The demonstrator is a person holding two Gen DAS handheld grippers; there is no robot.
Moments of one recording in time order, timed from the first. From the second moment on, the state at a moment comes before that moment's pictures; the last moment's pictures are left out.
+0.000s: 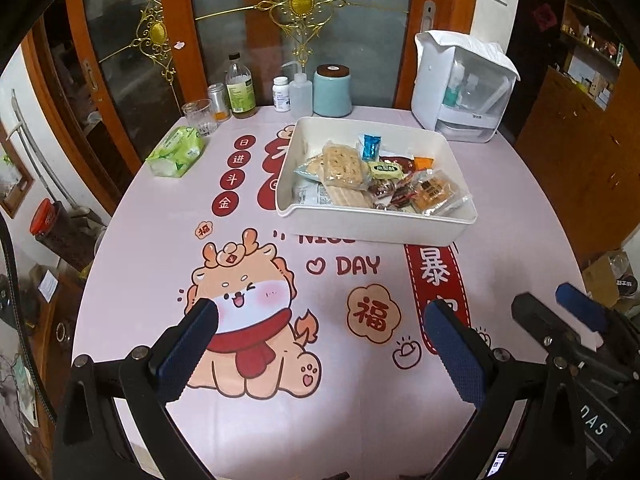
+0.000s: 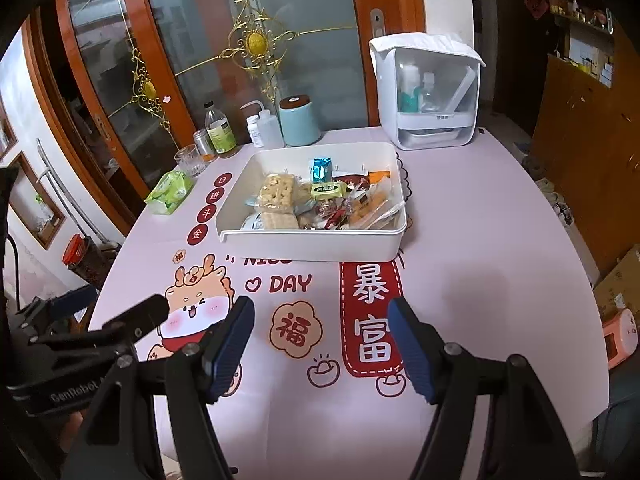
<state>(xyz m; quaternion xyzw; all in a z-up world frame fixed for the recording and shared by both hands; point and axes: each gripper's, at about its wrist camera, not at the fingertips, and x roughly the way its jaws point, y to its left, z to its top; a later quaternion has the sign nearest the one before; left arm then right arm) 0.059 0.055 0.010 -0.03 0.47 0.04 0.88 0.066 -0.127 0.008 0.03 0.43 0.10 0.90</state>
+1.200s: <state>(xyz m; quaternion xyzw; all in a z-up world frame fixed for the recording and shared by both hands) 0.046 0.051 0.015 -0.02 0.47 0.06 0.88 0.060 -0.131 0.009 0.02 0.43 0.10 0.90</state>
